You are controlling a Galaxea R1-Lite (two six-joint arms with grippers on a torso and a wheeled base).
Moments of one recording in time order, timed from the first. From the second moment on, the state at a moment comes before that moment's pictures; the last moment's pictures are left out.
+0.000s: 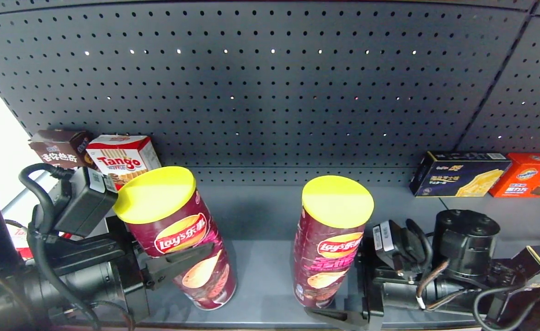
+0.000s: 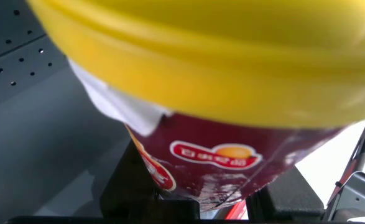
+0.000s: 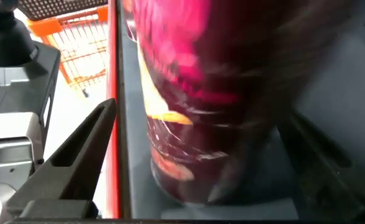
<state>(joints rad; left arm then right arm) -0.45 1.28 -0.43 -0.66 -0.41 0.09 0.63 1.81 -0.43 -1.23 0.70 -0.30</state>
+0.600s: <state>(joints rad) -0.45 1.28 -0.44 -0.66 -0.41 0.09 0.45 1.46 -0.25 -1.19 0.69 -0.30</state>
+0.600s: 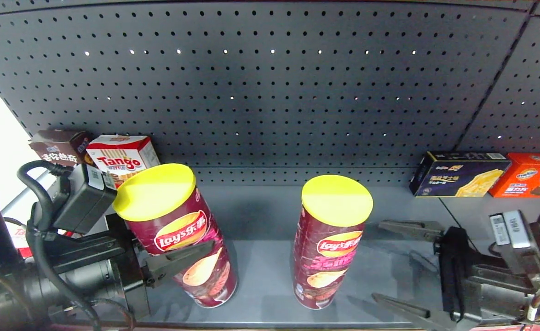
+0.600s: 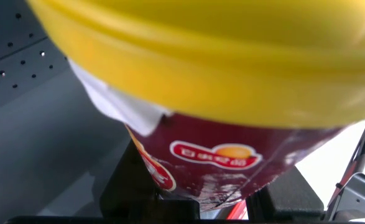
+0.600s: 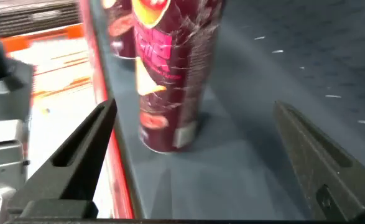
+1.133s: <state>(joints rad) -0.45 1.28 -0.45 -0.66 -0.41 0.09 0.25 0.99 -0.28 -0.86 0.26 -0.26</state>
